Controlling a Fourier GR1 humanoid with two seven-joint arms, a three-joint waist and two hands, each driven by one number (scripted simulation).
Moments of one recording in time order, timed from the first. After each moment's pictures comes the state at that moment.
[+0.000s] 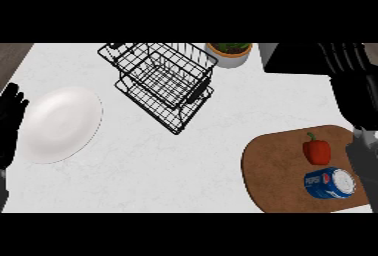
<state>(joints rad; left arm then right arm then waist) -0.12 0.58 0.01 -1.36 0.30 0.24 -0.04 -0.42 -0.45 0.04 -1.51 -0.41 0.05 -0.17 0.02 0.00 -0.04</state>
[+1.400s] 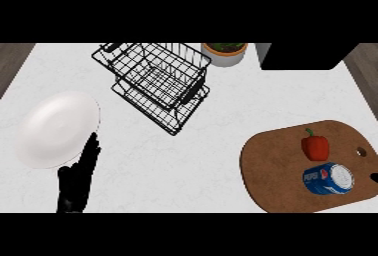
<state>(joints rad) 0.09 0.29 -0.25 -1.41 0.17 0.35 -0.02 0.31 -0.69 -0.16 -1.84 0.00 -0.50 0.43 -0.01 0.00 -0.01</state>
